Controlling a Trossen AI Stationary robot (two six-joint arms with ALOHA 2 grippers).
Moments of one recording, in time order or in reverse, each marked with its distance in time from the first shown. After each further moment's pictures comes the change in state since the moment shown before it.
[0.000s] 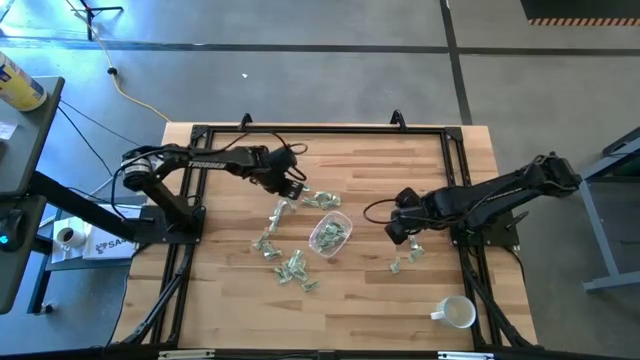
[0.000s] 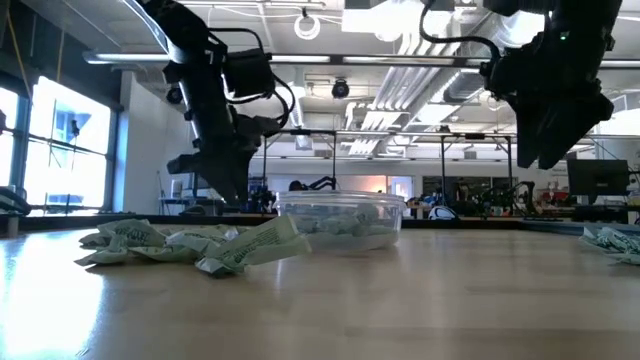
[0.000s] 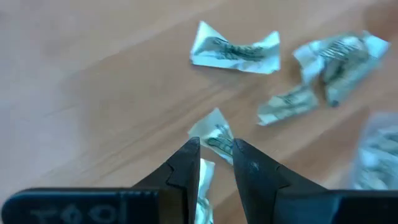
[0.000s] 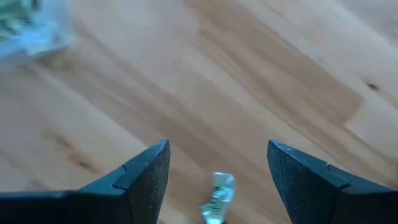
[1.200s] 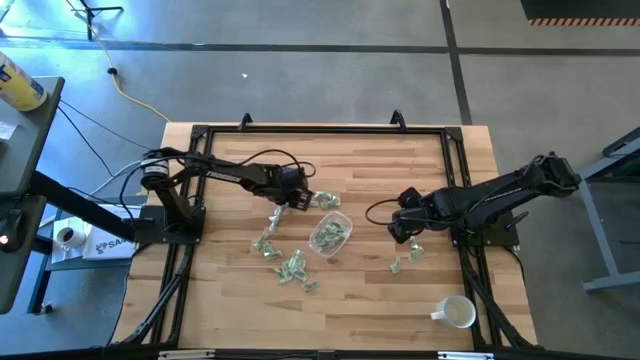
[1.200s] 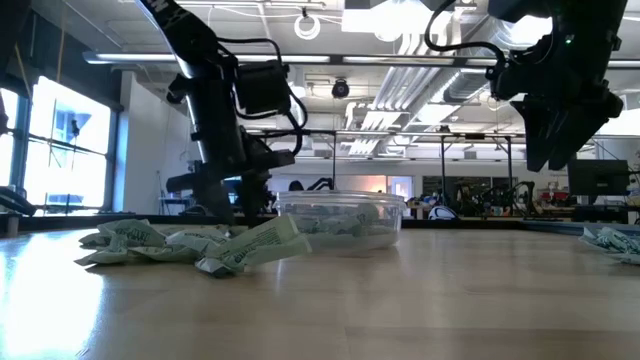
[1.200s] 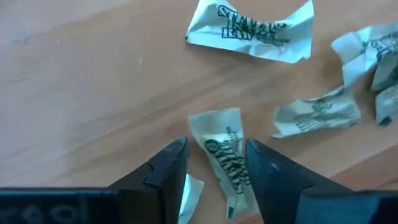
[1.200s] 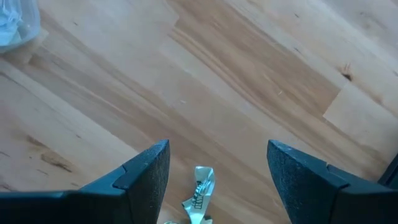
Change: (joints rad) left arm -0.127 0.152 0.004 0.085 -0.161 -0.195; right arm 0.003 0.006 0.000 -0.055 0.010 0.027
